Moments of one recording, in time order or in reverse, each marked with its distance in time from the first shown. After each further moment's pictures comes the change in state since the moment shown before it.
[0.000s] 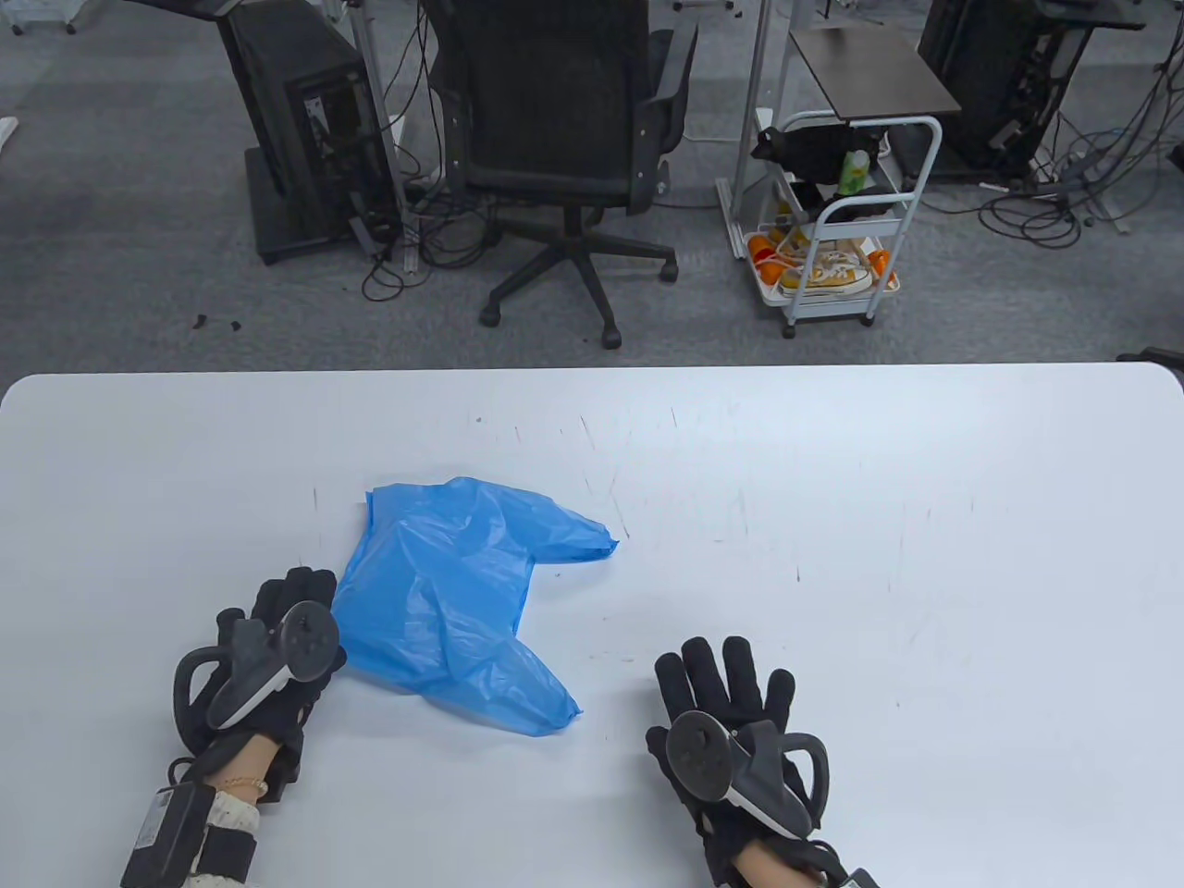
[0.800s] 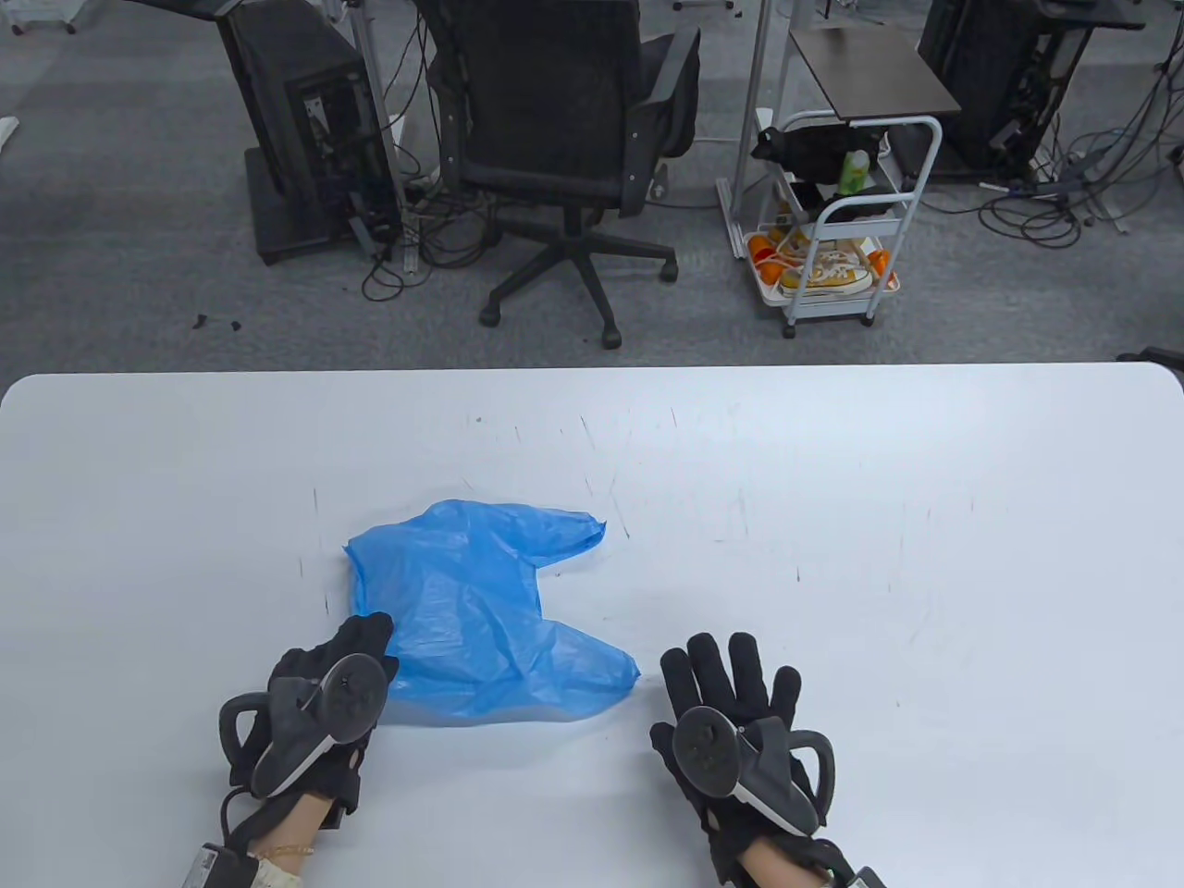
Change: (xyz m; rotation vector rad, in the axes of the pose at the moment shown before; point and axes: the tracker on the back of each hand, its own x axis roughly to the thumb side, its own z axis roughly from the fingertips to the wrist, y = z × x) left_hand 0.059 0.021 0.067 0.256 -0.093 0.043; right_hand -0.004 -0.003 -0.002 -0.006 0.009 -0.014
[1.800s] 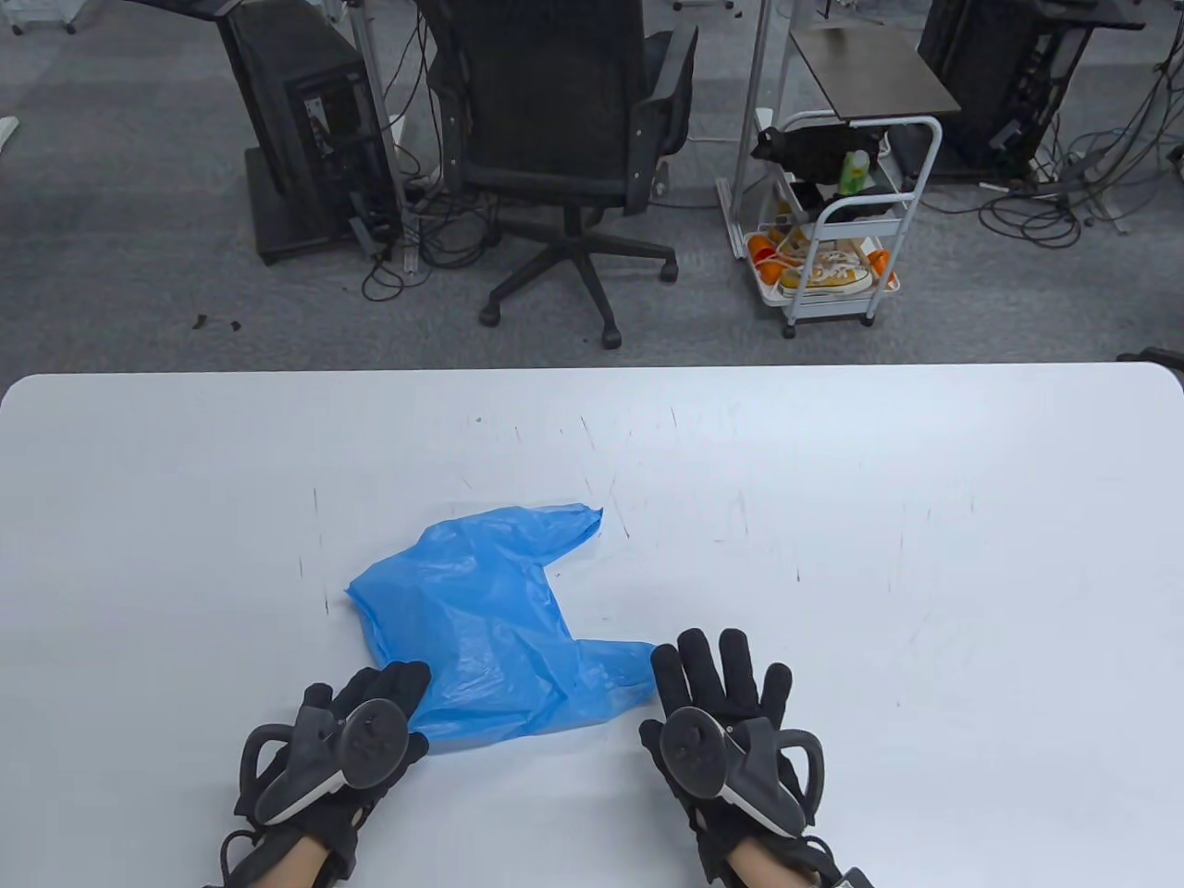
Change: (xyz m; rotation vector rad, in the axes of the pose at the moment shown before) left_hand 0.008 -0.026 0.023 -0.289 -0.178 0.029; right_hand 0.012 0.000 -0.004 -0.028 -0.014 0.003
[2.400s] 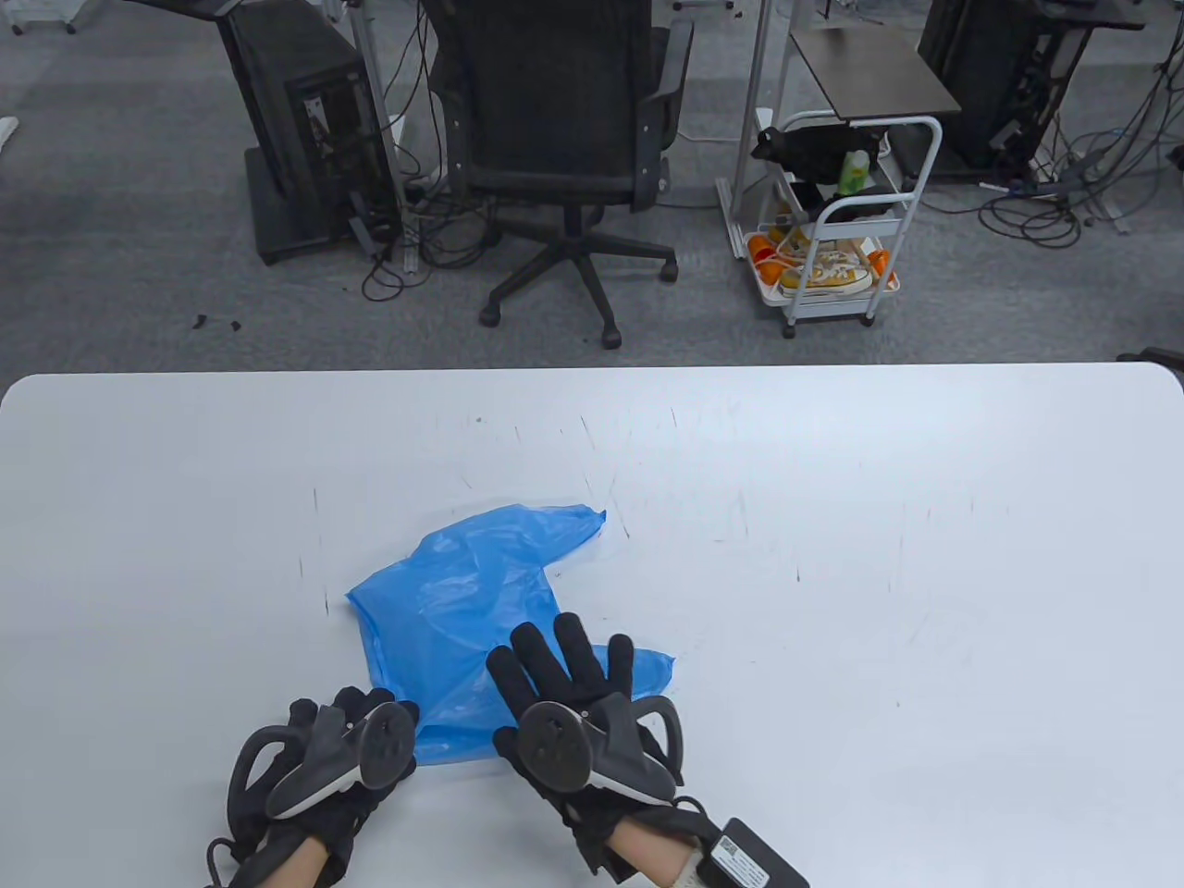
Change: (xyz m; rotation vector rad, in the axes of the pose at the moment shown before) left_hand -0.002 -0.014 -0.002 -0.163 0.050 -0.133; right_hand 0.128 0.002 -0.030 0.067 -0.325 -0.105
